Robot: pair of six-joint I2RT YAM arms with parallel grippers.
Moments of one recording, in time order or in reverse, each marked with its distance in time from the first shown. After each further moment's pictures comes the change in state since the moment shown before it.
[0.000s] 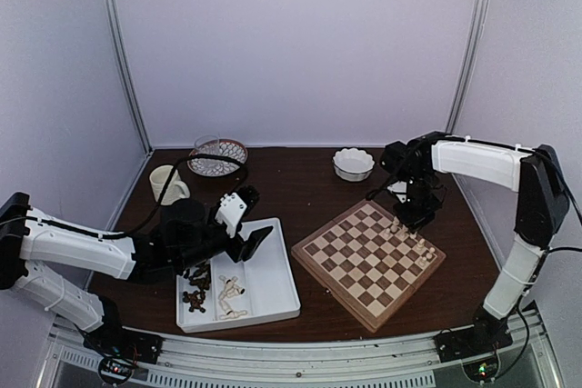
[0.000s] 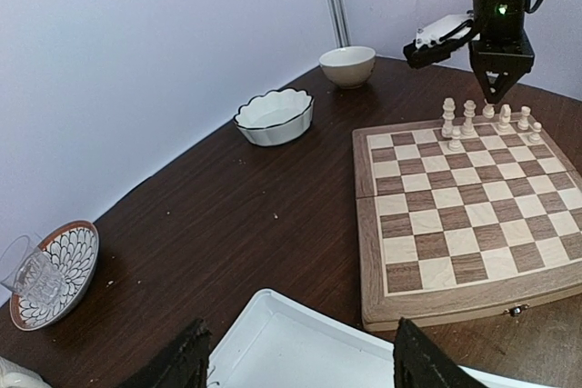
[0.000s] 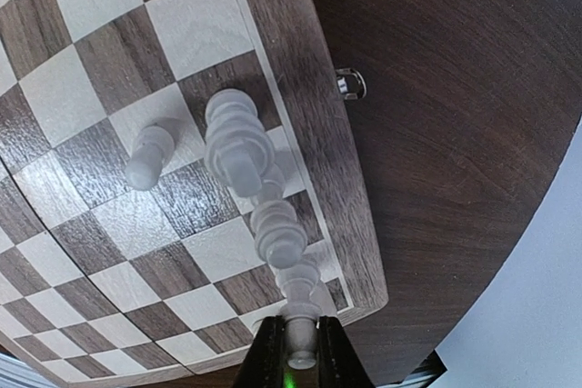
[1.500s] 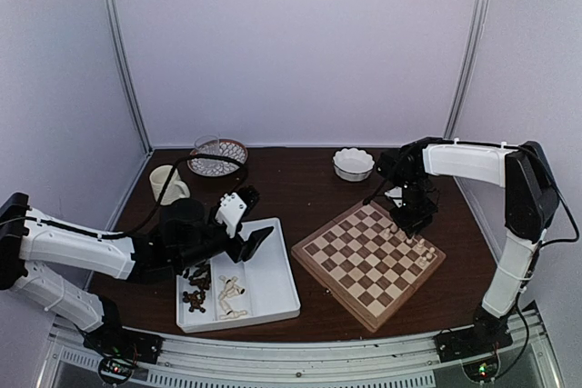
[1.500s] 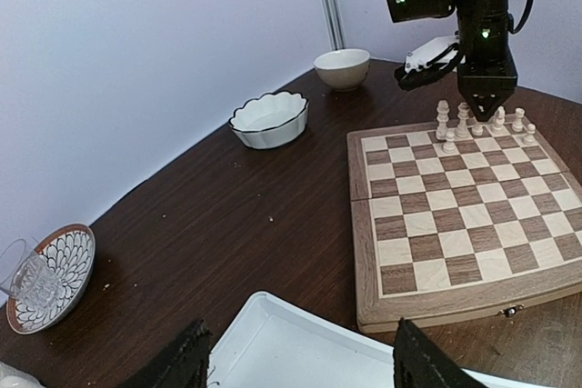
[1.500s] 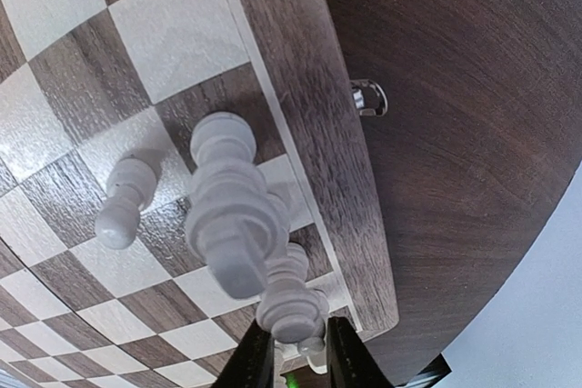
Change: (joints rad) left arm 0.000 -0.004 0.000 0.000 0.015 0.000; right arm -0.011 0.082 0.000 0.027 -0.003 0.006
